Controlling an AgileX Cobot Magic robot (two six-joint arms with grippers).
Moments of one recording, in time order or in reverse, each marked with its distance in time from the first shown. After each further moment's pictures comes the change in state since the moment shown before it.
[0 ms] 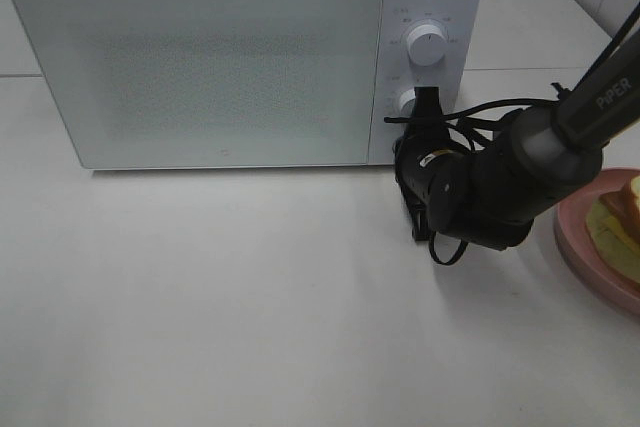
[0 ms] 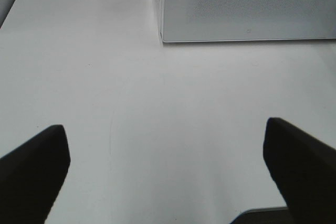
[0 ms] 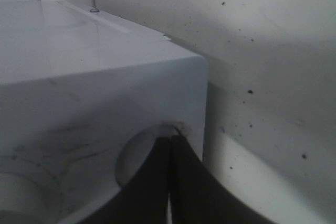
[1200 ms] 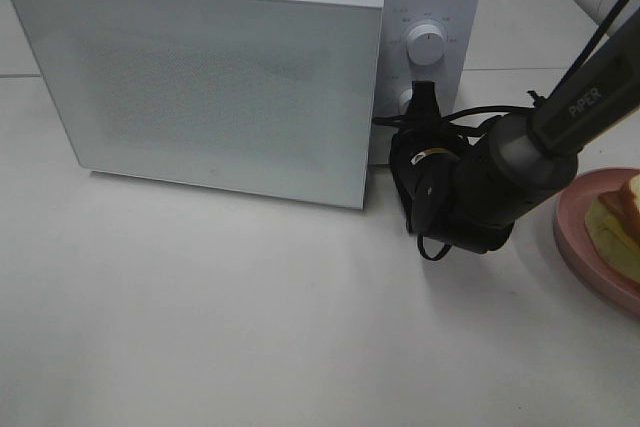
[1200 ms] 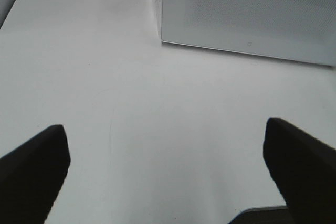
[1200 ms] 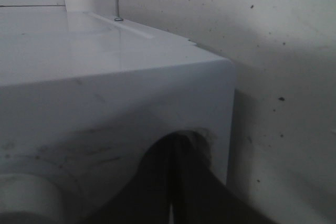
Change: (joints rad) left arm 0.000 0.000 0.000 0.000 0.000 0.000; right arm 0.013 0.043 -0.052 0.049 -0.094 -0.019
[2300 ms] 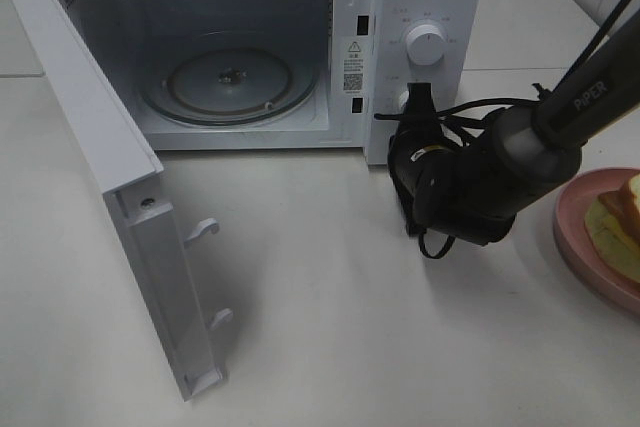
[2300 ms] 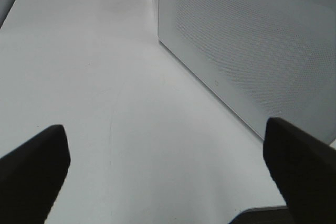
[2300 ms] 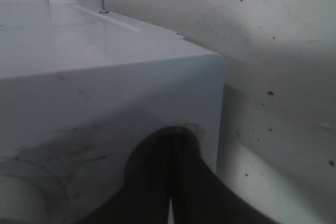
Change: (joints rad) left arm 0.000 0.000 0.000 0.000 0.000 0.000; right arm -0.010 -0.009 -0.012 -0.007 0.086 -0.022
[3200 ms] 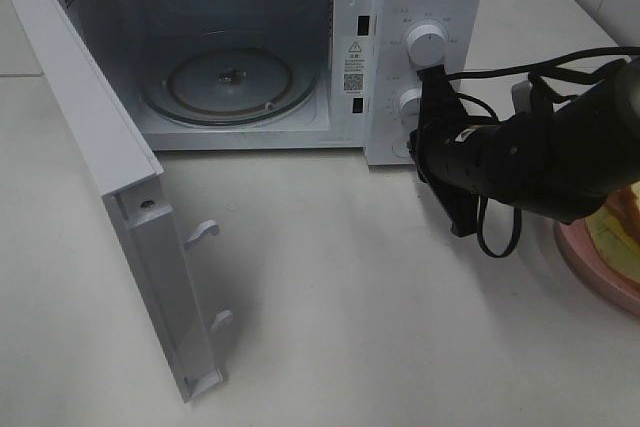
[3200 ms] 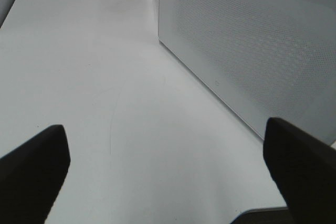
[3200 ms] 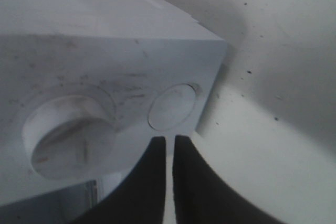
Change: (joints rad) left arm 0.000 0.000 0.000 0.000 0.000 0.000; right arm -0.035 -0.290 0.191 -0.100 0.274 -0.221
